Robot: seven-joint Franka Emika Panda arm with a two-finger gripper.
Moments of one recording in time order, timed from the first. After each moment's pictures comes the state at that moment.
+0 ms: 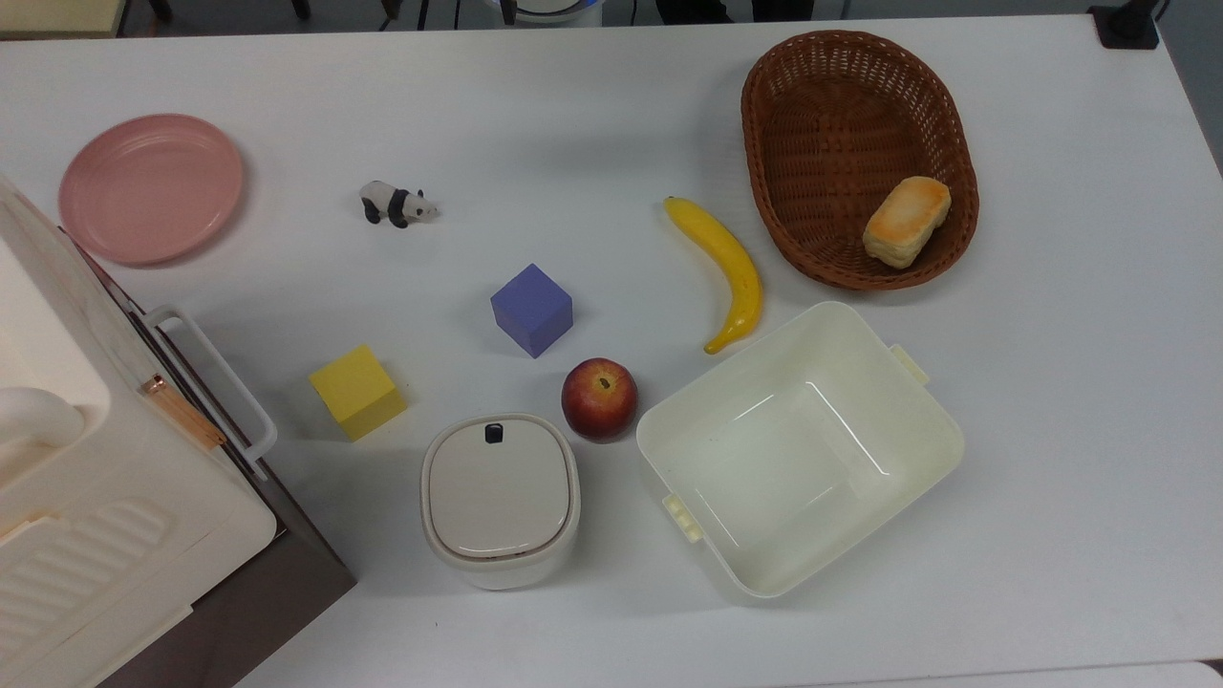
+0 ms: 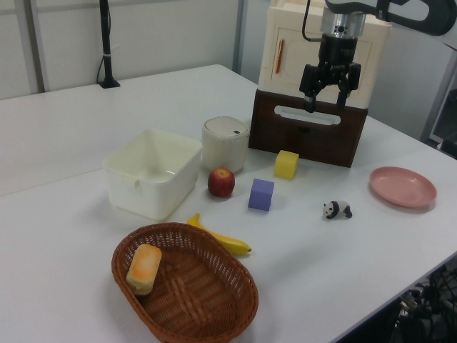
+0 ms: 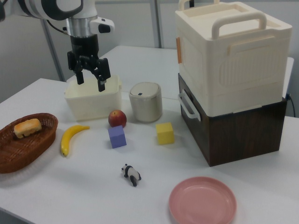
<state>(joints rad) -0.03 0.04 -0.05 -1.51 0.04 1.46 0.01</state>
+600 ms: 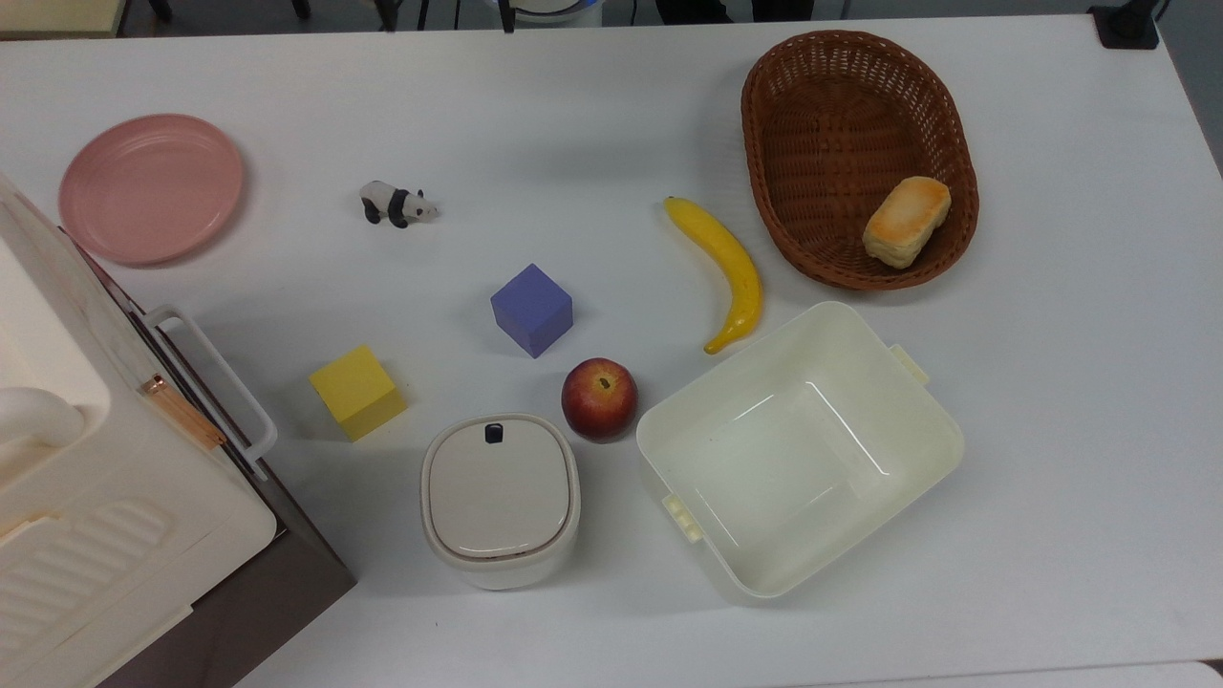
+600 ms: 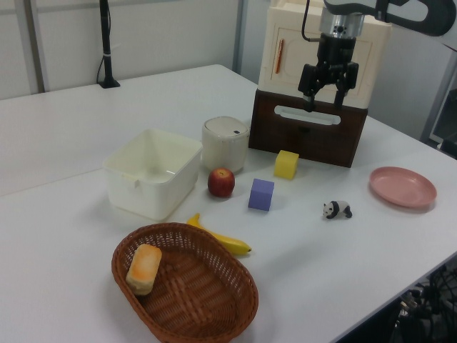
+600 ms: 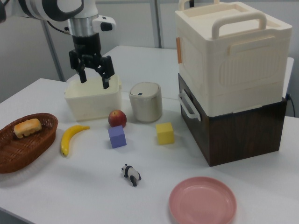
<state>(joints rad) -0.03 0.05 -0.05 -1.51 0.03 1.52 -0.06</state>
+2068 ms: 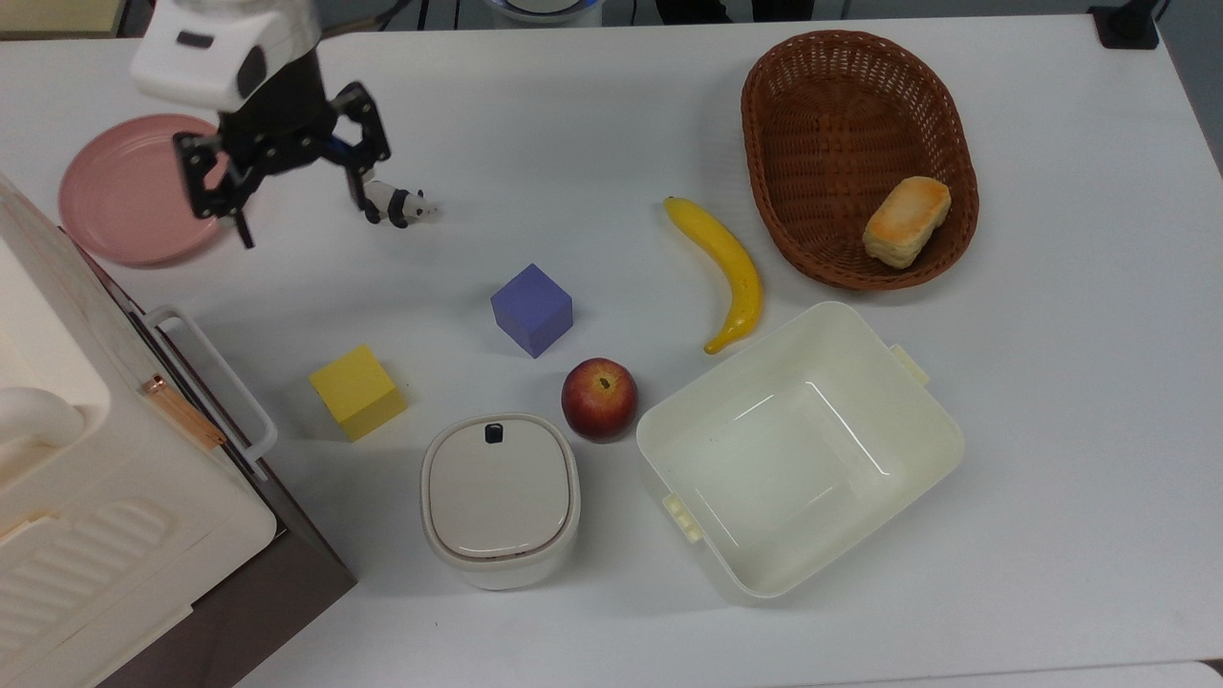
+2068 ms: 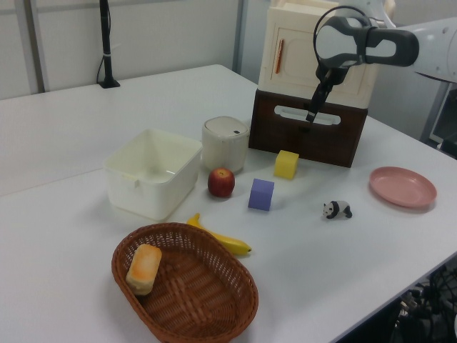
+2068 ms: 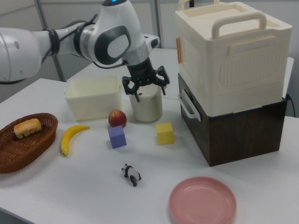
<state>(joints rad) -0.18 0.23 -0.05 -1.59 0.00 2.08 -0.78</state>
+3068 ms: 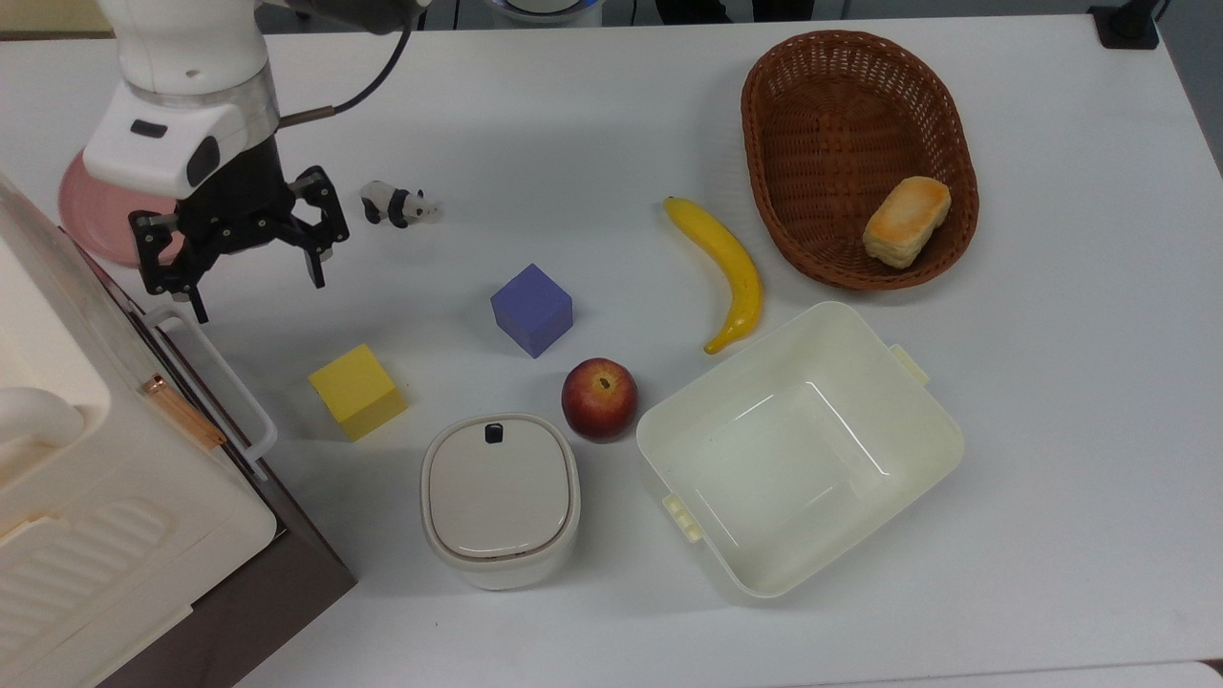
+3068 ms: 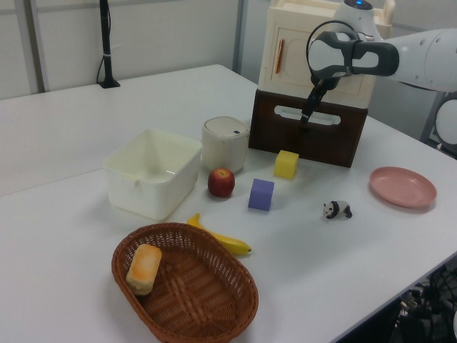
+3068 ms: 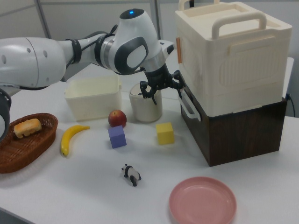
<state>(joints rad) -0.21 0.39 -0.05 -1.47 0.00 2.18 -0.78</state>
